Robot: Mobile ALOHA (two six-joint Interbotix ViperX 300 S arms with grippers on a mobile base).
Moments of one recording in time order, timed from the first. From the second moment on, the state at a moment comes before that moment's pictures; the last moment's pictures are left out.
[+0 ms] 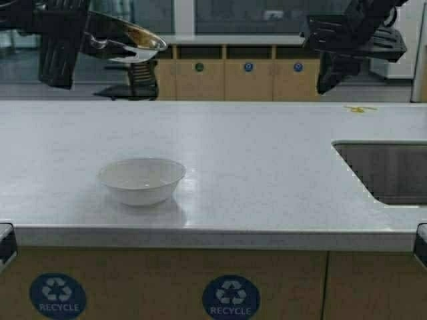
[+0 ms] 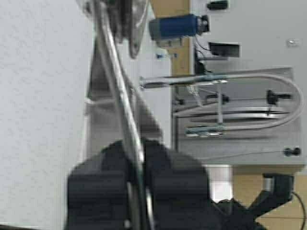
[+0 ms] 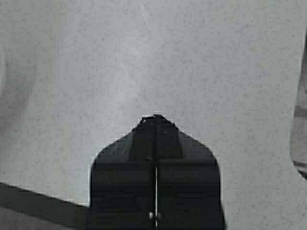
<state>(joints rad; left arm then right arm) -0.31 -0.40 1.16 0.59 -0.69 -1.76 0.32 -0.17 0.77 0.31 0.25 -0.16</state>
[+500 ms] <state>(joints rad) -0.37 -0.65 1.24 0.70 -0.30 -1.76 0.32 -0.15 0.77 0.31 0.25 -0.16</state>
